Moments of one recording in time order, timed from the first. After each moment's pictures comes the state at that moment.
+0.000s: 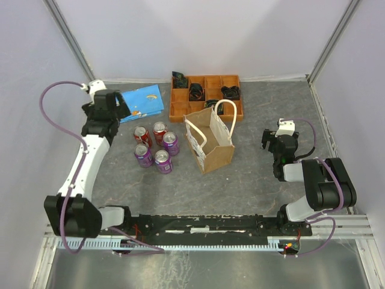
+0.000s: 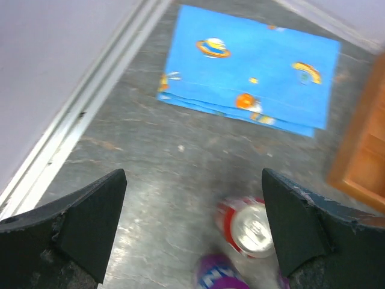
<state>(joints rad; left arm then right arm) -0.11 1.23 1.14 -0.44 -0.46 -0.34 0.05 1.51 0.33 0.84 0.23 0.02</state>
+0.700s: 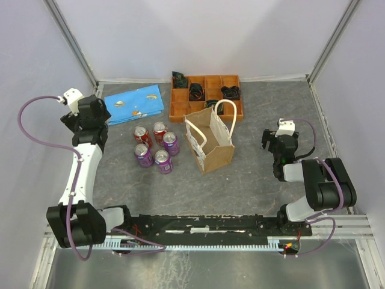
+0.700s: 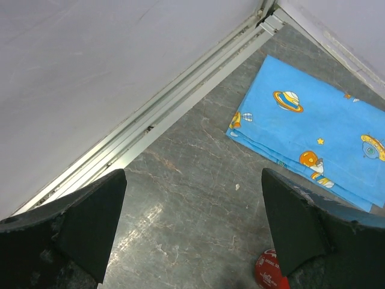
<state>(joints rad) 0.12 1.18 1.03 -0.32 -0.59 -0.36 0.05 1.51 0.33 0.84 0.23 0.02</state>
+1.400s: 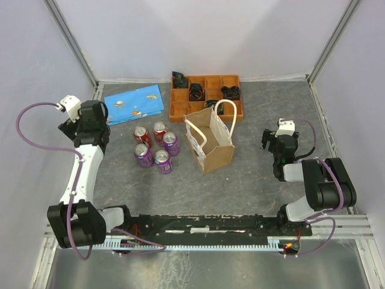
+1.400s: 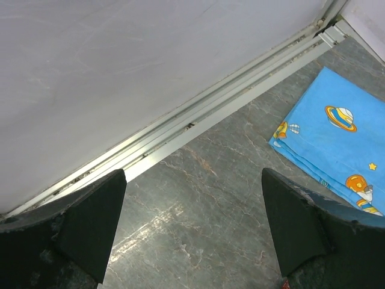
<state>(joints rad) 0.12 1.18 0.99 -0.33 -0.77 -0.42 0.05 1.51 0.33 0.84 0.23 0.02</state>
